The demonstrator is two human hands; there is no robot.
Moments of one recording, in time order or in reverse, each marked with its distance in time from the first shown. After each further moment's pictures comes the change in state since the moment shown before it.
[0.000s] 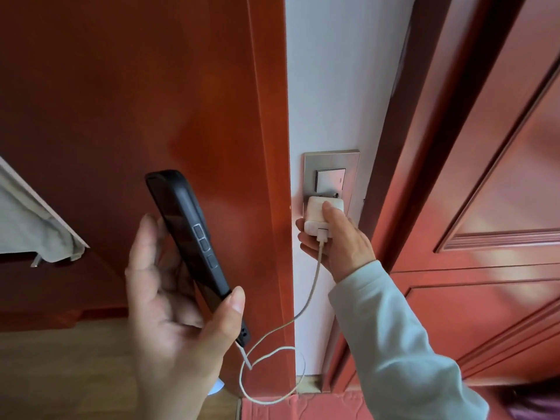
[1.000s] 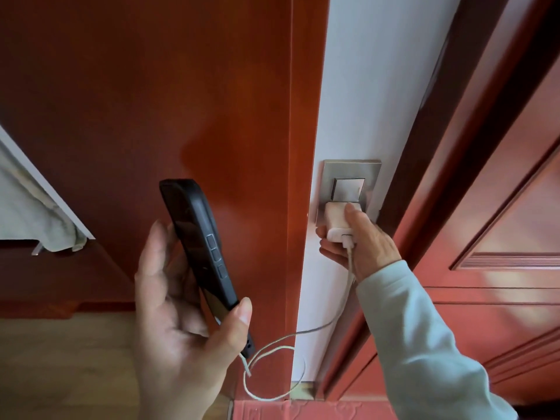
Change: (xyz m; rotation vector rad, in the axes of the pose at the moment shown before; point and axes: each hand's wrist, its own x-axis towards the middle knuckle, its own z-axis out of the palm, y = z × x) left_hand 0.000 -0.006 -0.007 -0.045 0.011 -0.043; right_hand 0.013 -0.015 -0.007 -0.105 0.002 -0.010
